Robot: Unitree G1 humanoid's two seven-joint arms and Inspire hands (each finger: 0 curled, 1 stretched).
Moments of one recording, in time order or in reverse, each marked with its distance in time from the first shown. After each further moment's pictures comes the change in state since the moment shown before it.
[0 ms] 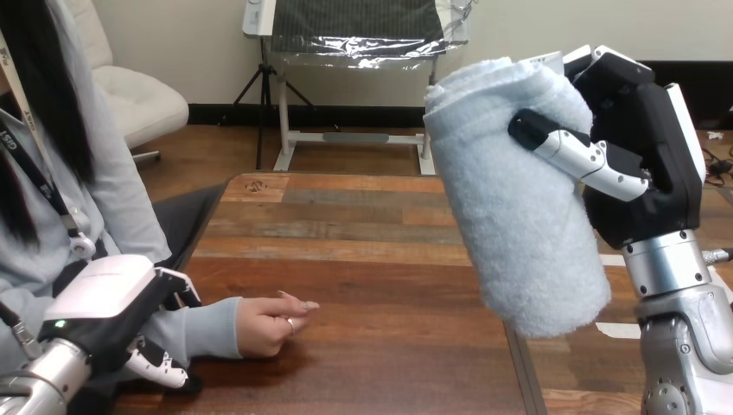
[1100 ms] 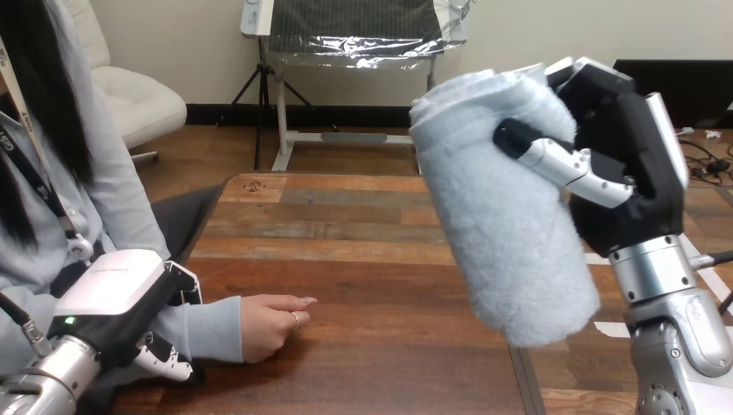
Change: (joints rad) left arm -0.032 -0.002 -0.043 0.045 0.000 -0.029 0.069; right arm 0.020 0.001 0.034 -0.025 -0.001 0.060 -0.015
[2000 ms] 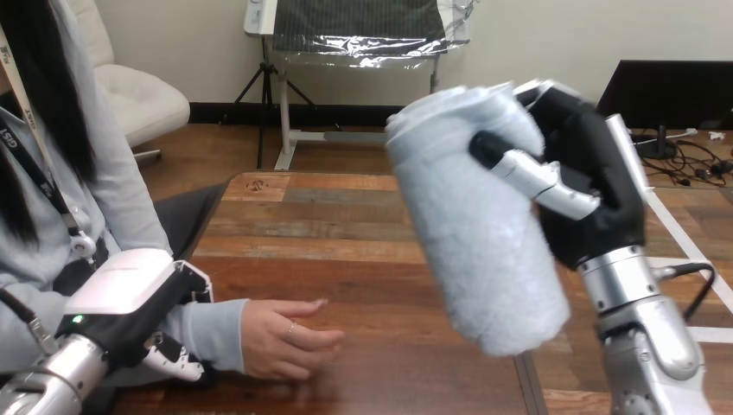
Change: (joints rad) left arm 0.028 0.003 0.001 -0.092 -0.050 0.006 -0.065; right arm 0.000 0.056 0.033 0.058 0.006 0.033 0.019
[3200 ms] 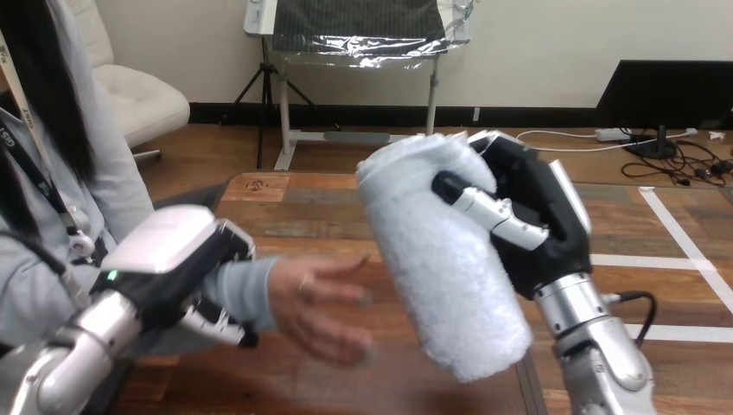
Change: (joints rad) left arm -0.041 -0.027 0.001 -0.246 -0.076 0.108 -0.160; right arm -0.048 0.064 0.015 0.291 -0.011 -0.105 0.086
